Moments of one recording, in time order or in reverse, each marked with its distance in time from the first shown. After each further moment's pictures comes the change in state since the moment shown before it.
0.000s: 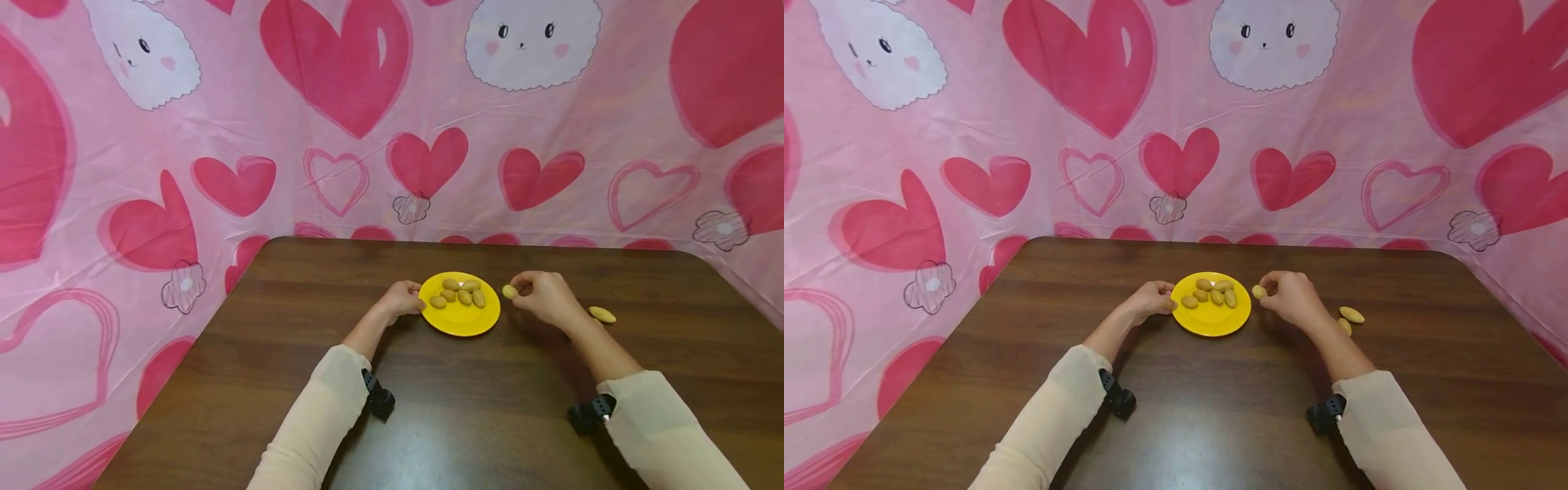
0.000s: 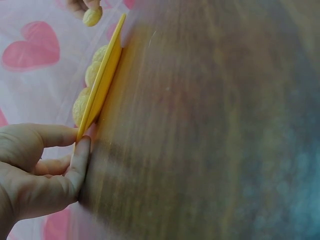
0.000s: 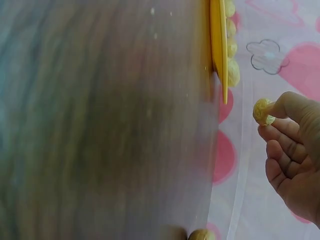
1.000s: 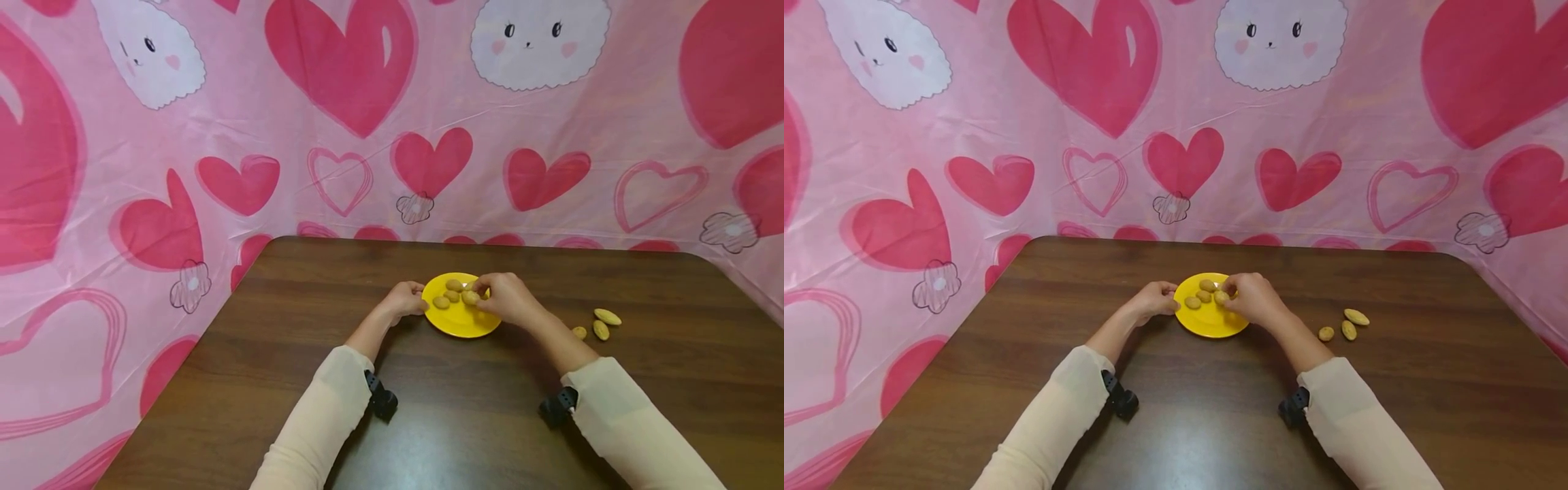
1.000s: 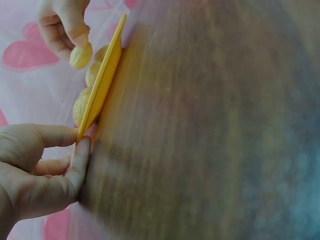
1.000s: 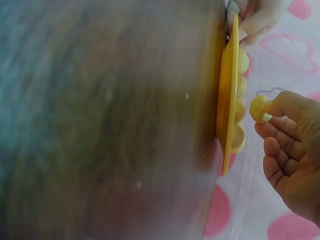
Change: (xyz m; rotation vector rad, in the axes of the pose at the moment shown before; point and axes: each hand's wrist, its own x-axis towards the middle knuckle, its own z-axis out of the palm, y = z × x) left_hand -0.005 0.002 -0.002 -0.012 -0.009 0.016; right_hand 0.028 -0.044 0.037 -0.061 -0.097 -0.131
